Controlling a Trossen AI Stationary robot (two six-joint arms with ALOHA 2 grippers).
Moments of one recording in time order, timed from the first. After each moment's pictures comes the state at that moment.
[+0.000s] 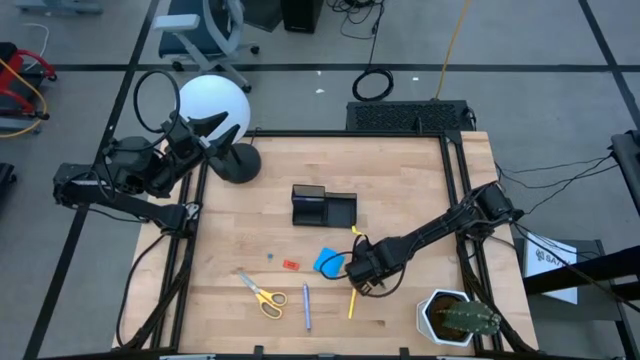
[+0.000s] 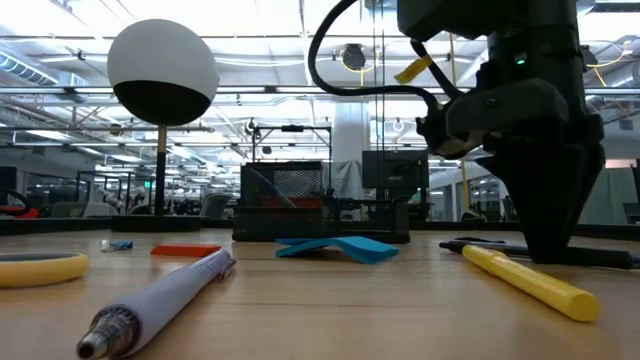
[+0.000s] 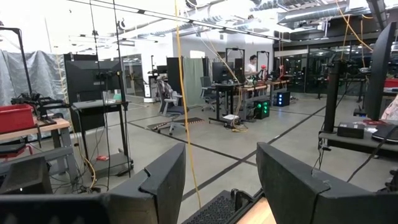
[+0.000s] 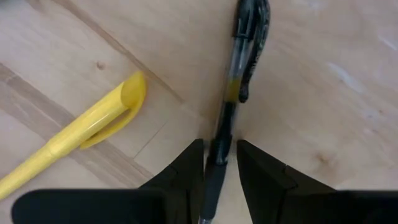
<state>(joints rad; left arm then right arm) -0.10 0.81 1.07 -0.03 -0.80 0.18 0.40 1.90 1.16 -0.81 -0.07 1.24</state>
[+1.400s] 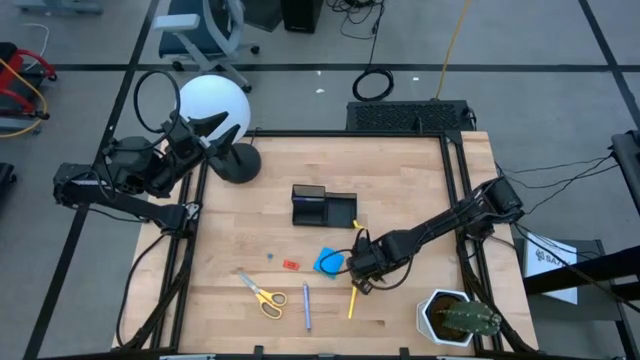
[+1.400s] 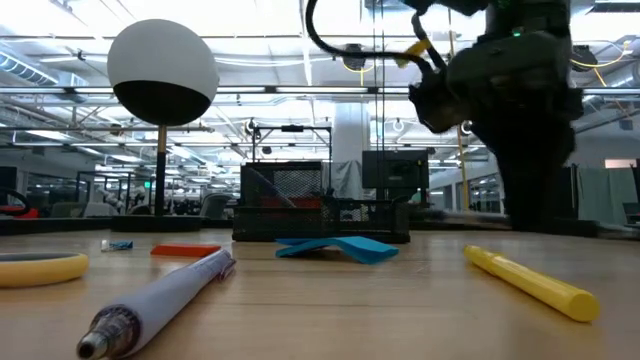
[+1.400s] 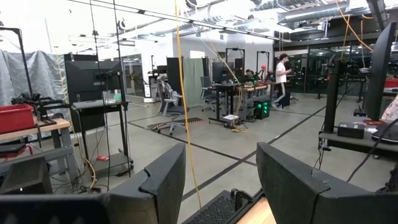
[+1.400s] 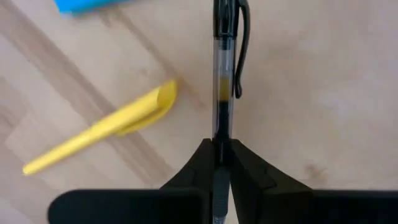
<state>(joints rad) -0.10 0.81 1.07 -0.03 -0.80 0.18 0.37 1.80 1.16 -0.79 -0.03 1.10</state>
